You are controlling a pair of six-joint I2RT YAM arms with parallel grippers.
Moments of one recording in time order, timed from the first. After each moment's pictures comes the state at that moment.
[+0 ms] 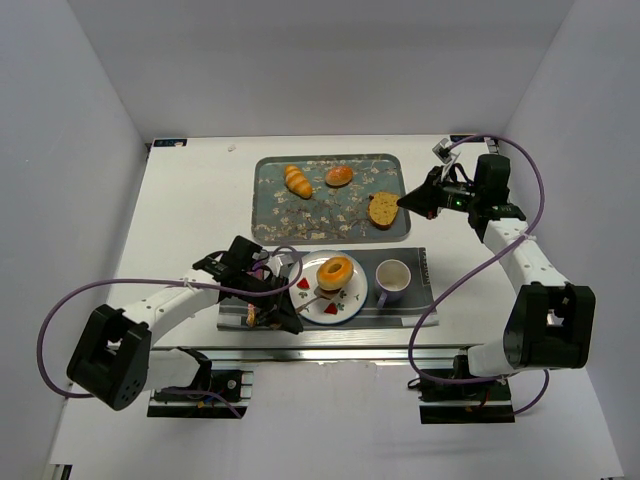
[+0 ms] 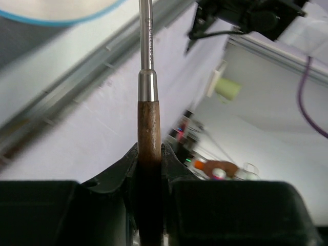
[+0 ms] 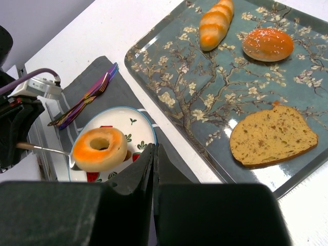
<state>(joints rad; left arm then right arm) -0.51 1.24 0.63 -0.54 0.93 -0.62 0.03 1.41 1.02 -0.06 -1.04 -0.03</state>
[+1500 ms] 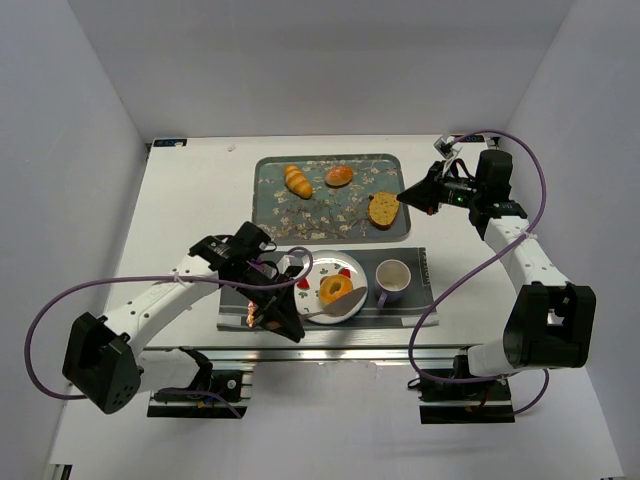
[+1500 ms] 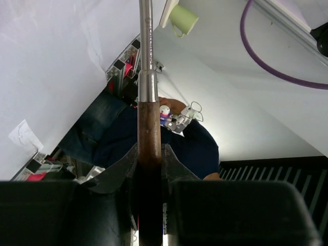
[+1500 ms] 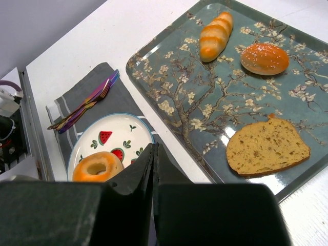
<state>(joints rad) -0.60 1.23 0.90 -1.02 1.16 -0.70 0.03 1.42 1.05 -0.04 -1.06 -0.02</state>
